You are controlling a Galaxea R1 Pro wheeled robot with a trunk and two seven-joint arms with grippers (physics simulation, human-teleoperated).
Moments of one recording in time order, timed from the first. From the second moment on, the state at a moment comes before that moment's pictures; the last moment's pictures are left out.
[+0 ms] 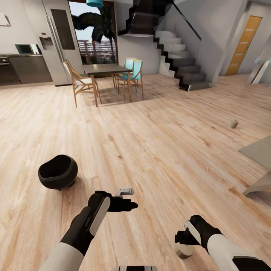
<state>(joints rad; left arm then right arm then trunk) -0.55 -0.13 -0.24 -1.13 0.35 1.01 -0.02 -0.73 -0.05 -0.01 -0.21 -0.02 0.68 0.04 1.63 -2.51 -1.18</state>
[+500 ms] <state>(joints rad) -0.55 -0.13 -0.24 -1.13 0.35 1.01 -0.02 -0.73 -0.05 -0.01 -0.21 -0.02 0.68 0.04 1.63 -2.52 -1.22</state>
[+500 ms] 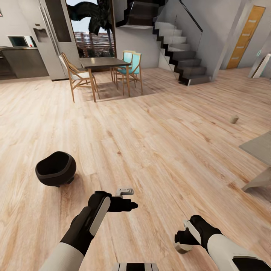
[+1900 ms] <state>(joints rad) -0.55 -0.13 -0.24 -1.13 0.35 1.01 -0.02 -0.73 -0.05 -0.02 -0.21 -0.02 0.66 0.07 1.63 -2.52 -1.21</state>
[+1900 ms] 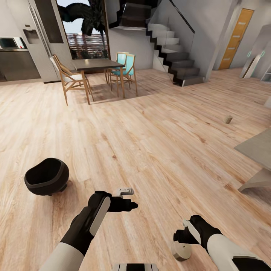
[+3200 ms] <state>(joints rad) -0.55 -0.13 -0.24 -1.13 0.35 1.01 -0.02 -0.73 -0.05 -0.02 -0.21 -0.02 0.66 0.07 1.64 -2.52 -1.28</state>
